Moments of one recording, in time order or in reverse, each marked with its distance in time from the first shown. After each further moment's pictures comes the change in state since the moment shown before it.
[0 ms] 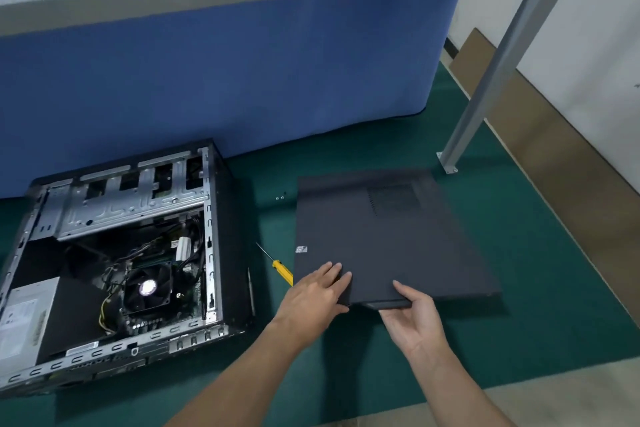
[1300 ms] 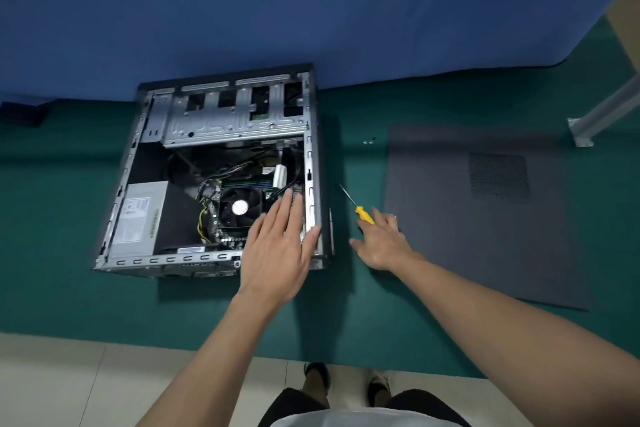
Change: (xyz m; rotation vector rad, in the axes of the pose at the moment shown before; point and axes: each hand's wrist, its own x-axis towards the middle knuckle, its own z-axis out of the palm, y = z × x) left_hand -0.138 -0.099 -0.022 -0.024 0.302 -0.598; right_hand 0.072 0.152 0.065 -2.639 -0.380 -0.294
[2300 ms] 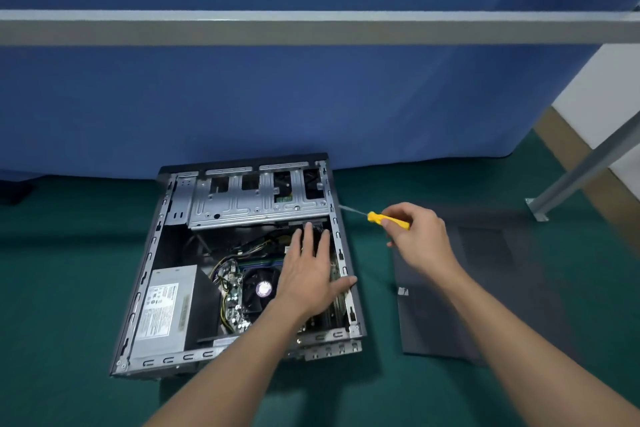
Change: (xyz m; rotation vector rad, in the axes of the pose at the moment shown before) left_hand 0.086 -0.040 -0.023 -0.184 -0.188 0.120; right_hand -0.049 -0.079 -0.133 0.647 0.752 -0.079
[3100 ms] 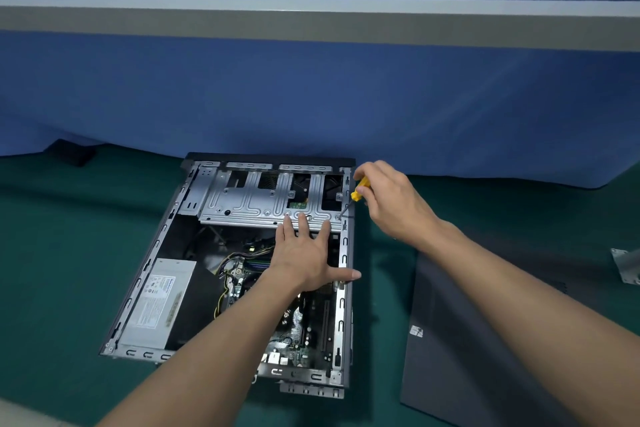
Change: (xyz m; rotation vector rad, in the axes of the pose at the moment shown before) left_hand 0.069 0.000 -0.029 0.236 -0.256 -0.308; right_hand 0.117 -0.034 0.029 -0.320 -0.350 -0.666
